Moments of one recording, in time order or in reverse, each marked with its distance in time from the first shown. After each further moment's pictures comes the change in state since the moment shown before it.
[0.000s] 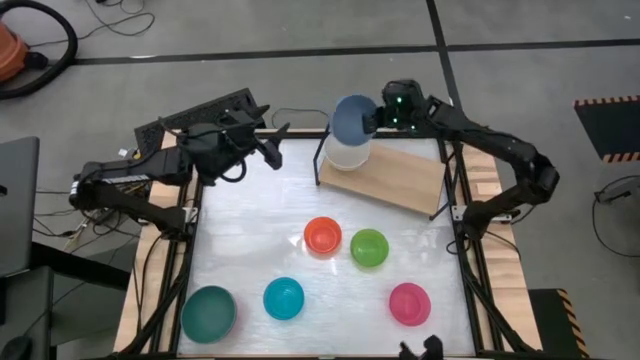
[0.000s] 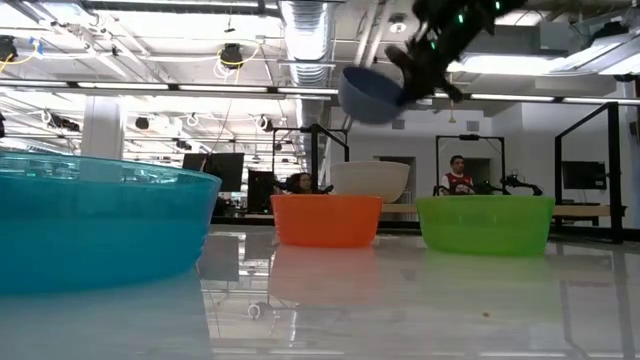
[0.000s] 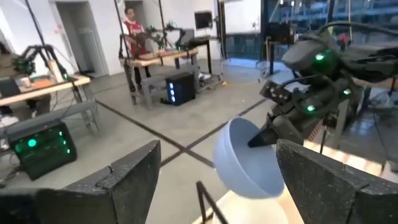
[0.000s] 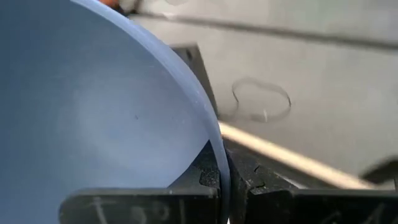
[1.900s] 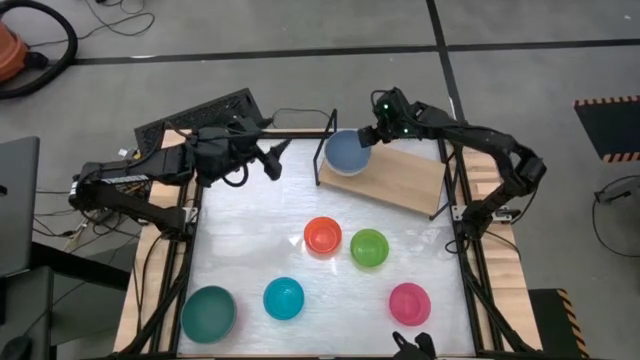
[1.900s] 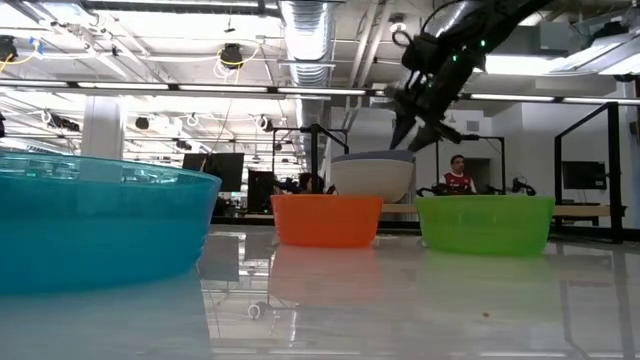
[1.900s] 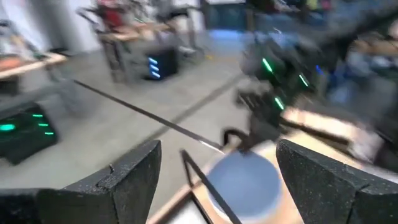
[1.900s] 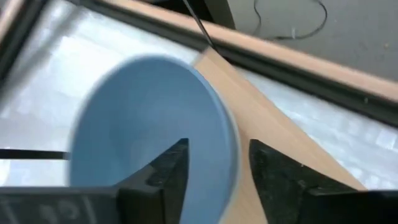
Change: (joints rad) left arm 0.008 -0.005 0.001 -0.171 0.116 -0.088; right arm -0.067 0.121 -0.048 -0.062 -0.244 0.031
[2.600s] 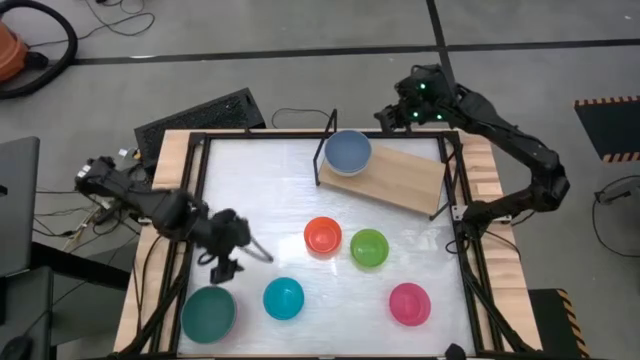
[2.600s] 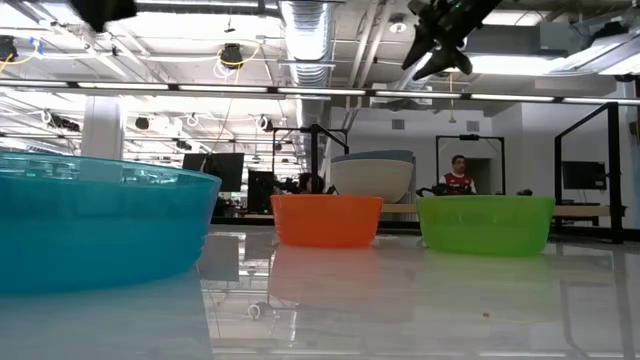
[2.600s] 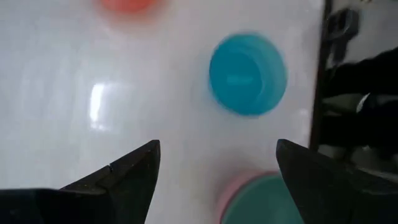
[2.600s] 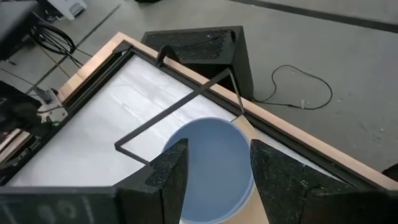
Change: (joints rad) left arm -0.531 0.010 -0.111 -0.768 0.616 -0.626; right arm 0.016 -0.215 0.228 -0.210 0.008 -0.134
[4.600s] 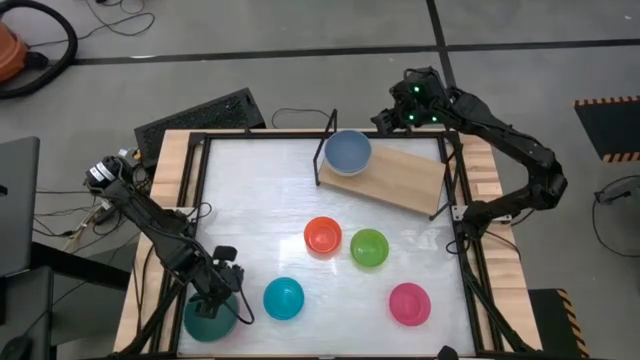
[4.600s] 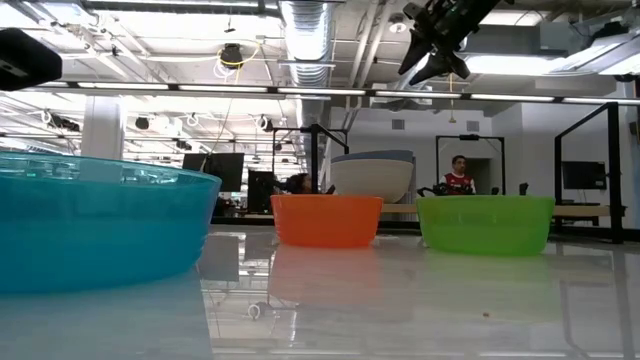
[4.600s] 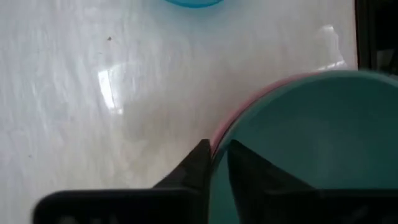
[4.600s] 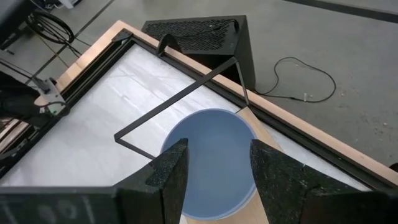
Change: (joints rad) left arm -0.319 0.112 -0.316 0.284 0.002 0.029; right arm 0.026 0.022 -0.007 -0.003 0.000 0.004
